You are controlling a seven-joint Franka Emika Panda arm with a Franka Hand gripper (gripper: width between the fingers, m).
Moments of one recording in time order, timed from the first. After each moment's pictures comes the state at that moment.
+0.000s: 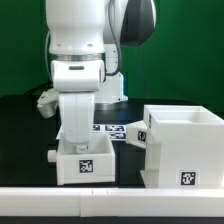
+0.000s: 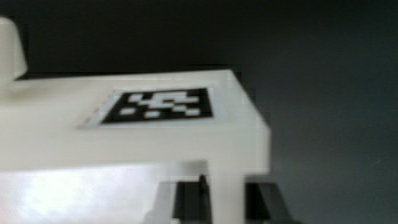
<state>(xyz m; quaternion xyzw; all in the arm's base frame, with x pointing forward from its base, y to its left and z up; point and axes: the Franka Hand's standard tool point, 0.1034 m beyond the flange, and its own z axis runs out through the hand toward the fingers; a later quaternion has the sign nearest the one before) 0.529 -0.062 0.033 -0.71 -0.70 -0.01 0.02</state>
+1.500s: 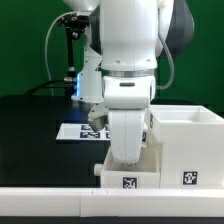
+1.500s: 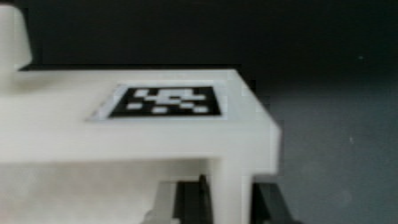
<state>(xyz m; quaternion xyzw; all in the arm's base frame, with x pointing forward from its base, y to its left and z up) 0.548 0.020 0.013 -0.77 -0.64 -0.01 0.03</state>
